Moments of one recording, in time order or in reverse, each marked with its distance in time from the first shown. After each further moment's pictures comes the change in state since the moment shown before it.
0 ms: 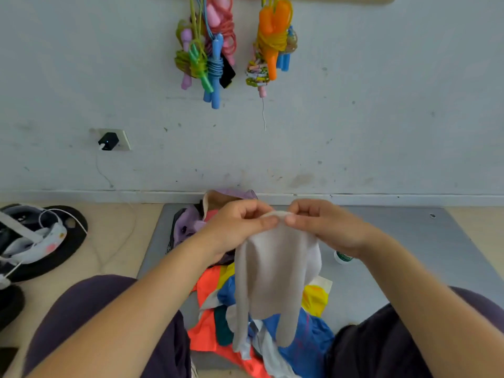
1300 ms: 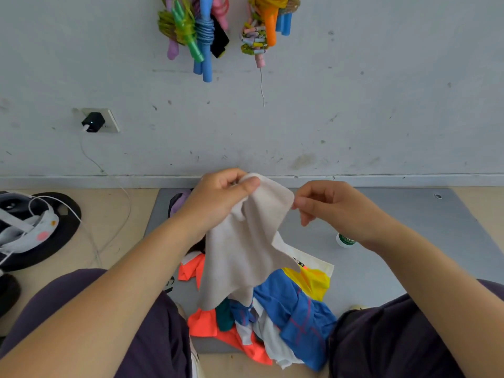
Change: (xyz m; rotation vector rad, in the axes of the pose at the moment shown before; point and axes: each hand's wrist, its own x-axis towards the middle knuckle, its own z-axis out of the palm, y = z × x) left_hand 0.021 -0.012 -0.024 0.095 0.227 0.036; right_hand 0.000 0.009 -0.004 -0.111 0.190 0.002
